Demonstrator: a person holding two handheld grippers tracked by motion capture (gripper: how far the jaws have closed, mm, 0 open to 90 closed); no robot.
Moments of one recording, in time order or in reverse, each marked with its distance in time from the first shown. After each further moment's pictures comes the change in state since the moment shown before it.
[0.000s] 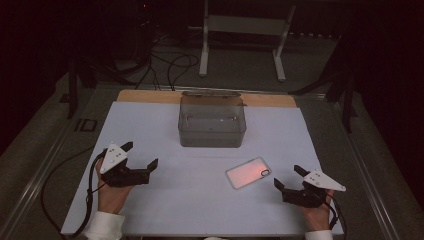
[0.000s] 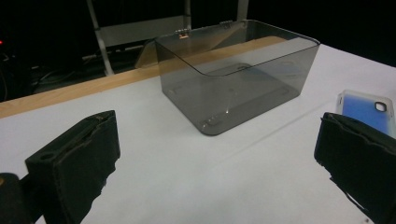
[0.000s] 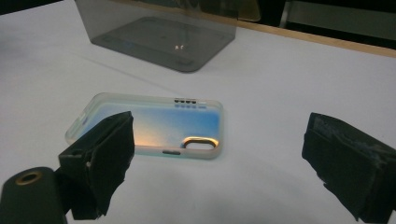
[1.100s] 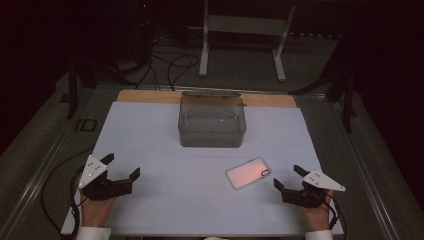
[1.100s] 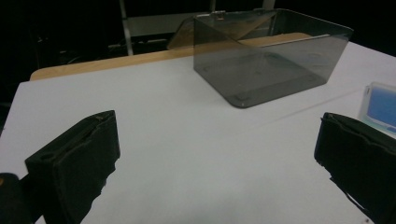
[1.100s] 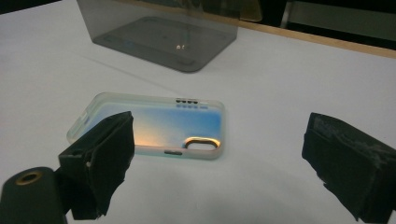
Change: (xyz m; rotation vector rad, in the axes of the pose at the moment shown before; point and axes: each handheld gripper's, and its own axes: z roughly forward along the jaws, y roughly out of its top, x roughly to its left) left arm 0.020 -0.037 -0.036 -0.002 0.087 -0.063; right arm 0.001 0.000 0.000 0.001 0.004 -0.008
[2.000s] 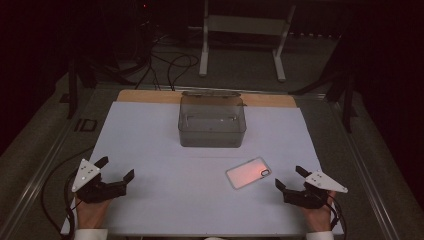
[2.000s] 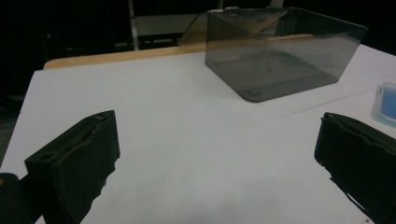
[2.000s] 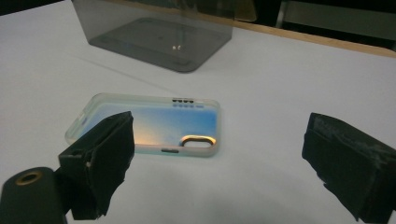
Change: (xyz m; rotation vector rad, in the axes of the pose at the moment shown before) left arm 0.014 -0.017 -0.006 -0.009 0.022 -0.039; right arm 0.000 0.000 -0.005 -0.004 -0.016 0.009
